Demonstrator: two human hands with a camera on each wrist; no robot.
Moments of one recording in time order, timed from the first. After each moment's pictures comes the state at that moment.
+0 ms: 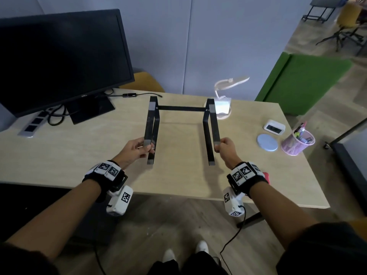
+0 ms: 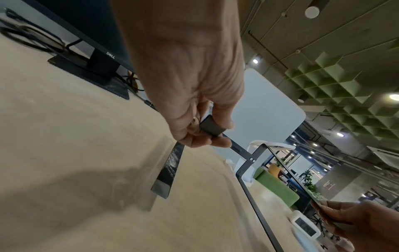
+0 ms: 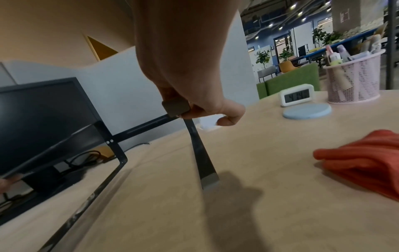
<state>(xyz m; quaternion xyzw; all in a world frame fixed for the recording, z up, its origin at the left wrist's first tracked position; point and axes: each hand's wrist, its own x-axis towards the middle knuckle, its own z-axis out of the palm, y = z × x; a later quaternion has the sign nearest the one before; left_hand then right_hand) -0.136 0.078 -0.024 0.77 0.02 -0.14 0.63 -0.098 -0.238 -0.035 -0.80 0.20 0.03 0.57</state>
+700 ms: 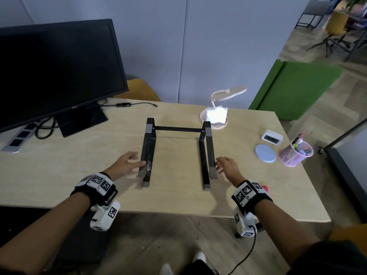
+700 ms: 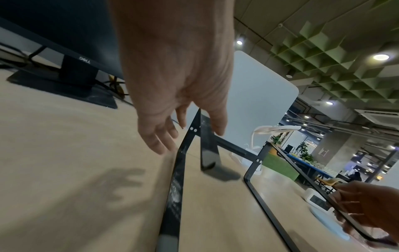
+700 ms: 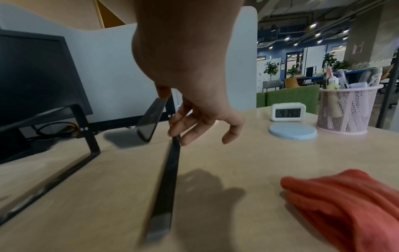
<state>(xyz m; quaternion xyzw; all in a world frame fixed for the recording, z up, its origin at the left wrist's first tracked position) -0.098 0.092 -0.042 0.80 0.12 -0.19 0.55 -0.089 -0.265 -0.059 -0.82 0.17 0.08 0.54</state>
